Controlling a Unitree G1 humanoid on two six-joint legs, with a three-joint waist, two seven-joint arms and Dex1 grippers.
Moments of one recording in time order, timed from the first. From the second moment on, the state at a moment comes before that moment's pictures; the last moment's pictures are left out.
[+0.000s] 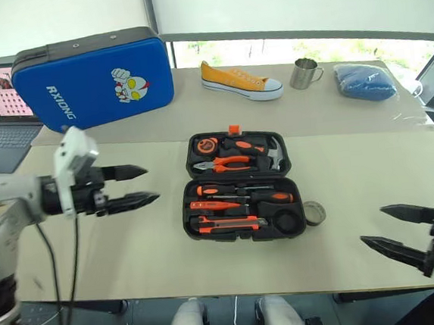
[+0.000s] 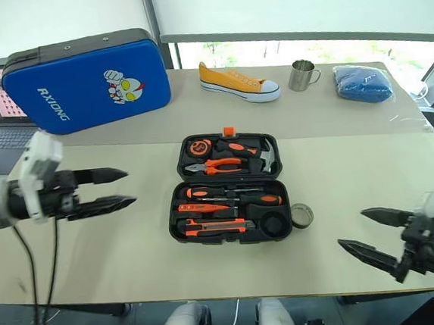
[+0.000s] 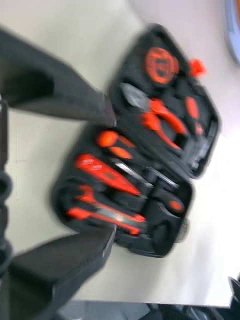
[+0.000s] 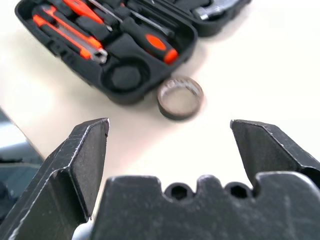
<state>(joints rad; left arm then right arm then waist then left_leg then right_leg) -0.28 0.98 0.40 -0.40 -0.61 0.93 -1.26 0.57 -0.92 -0.84 -0.56 0.73 0.63 1.05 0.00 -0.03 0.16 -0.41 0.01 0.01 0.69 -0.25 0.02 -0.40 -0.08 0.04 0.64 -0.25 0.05</state>
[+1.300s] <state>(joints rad) -0.27 1.05 0.20 -0.61 -0.60 0.59 -1.16 -0.22 -1.00 0.11 0.02 0.16 0.09 1.28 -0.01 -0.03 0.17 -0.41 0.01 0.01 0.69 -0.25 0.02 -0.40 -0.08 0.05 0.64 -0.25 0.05</state>
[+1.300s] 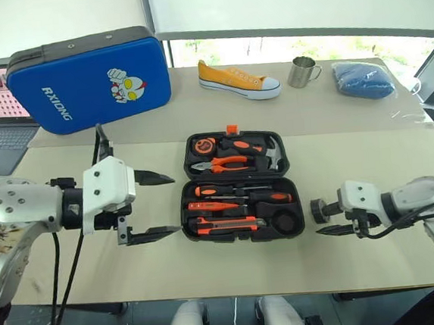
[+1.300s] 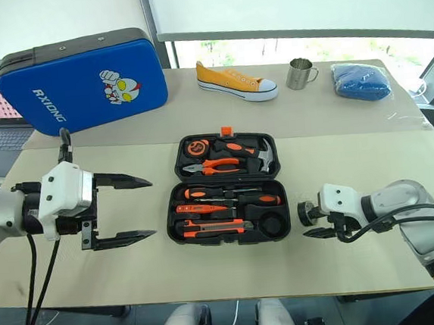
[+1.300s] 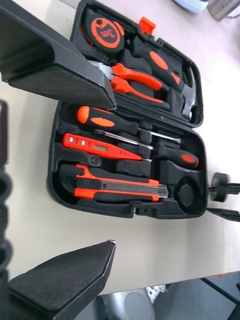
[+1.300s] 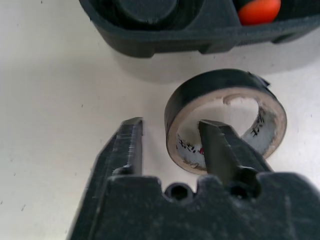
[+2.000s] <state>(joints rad) -0.28 1.03 0.17 -0.61 -0.61 0.57 -1.15 -0.34 -1.00 0.14 -0.35 0.35 0.30 1.34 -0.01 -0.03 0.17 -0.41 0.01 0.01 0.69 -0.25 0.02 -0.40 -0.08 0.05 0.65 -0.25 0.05</state>
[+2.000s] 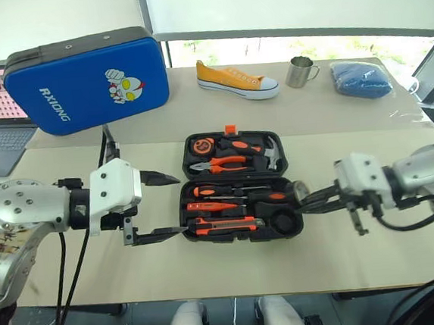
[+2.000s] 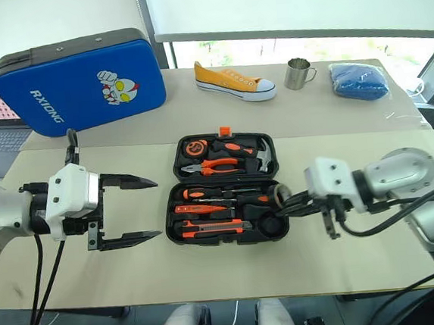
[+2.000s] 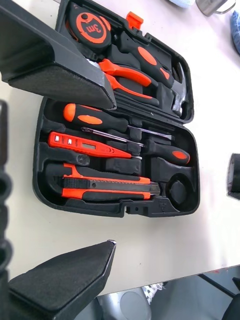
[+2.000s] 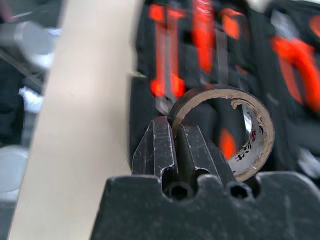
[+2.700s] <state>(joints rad) -0.30 1.03 0.14 -0.62 -0.60 0.57 -1.12 -0.41 -1.03 0.30 -0.33 0.10 0.28 1.38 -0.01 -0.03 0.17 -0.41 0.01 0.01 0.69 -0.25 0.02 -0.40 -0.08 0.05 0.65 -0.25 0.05</state>
